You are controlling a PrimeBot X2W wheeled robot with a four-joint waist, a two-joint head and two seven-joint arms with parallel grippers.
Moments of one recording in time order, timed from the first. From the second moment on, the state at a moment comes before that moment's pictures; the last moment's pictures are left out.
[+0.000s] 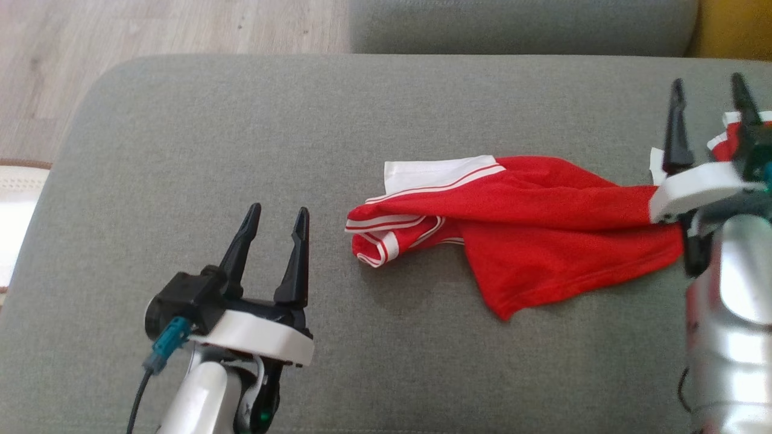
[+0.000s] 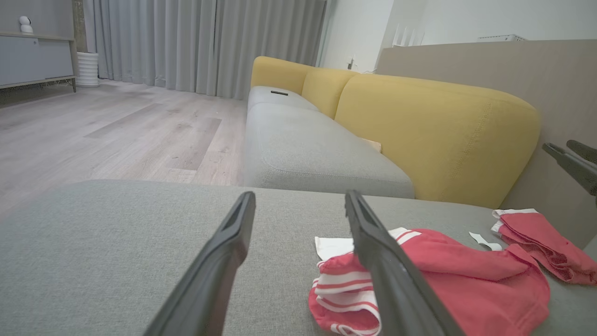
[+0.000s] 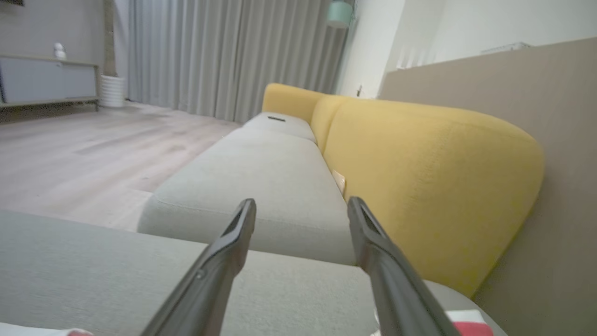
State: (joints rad) left arm -0.11 0.05 -0.31 0.10 -0.27 0.00 -0.25; right arm -0.58 -0.07 -0.29 0.59 -0.32 0.13 -0.22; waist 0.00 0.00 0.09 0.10
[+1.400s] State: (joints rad) left arm -0.11 0.05 -0.35 0.10 -0.30 0.01 -0.25; right arm -0.41 -0.08 0.38 0.52 -0.06 0.13 -0.02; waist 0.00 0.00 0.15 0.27
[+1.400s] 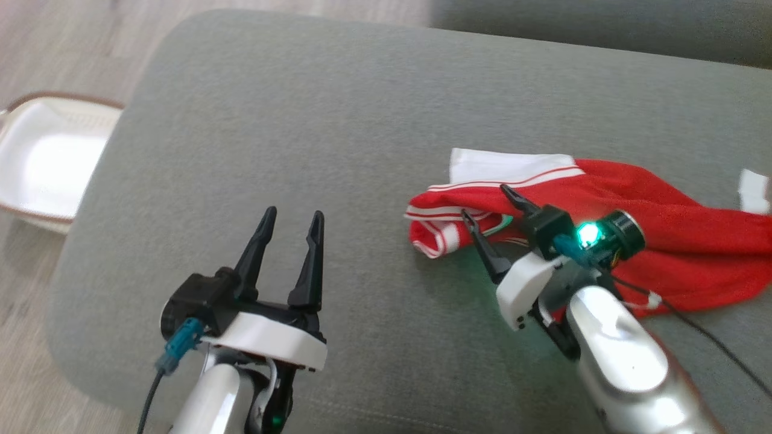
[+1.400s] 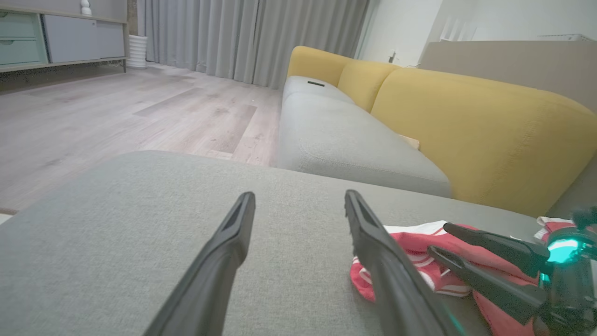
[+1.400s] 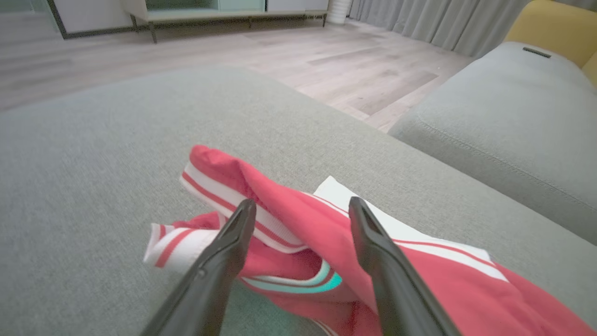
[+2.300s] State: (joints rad) left arm -0.11 0.05 -0.37 0.10 -0.31 0.02 -0.25; right arm -0.65 -0.07 0.20 0.51 0.01 0.13 -0.20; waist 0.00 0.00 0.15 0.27
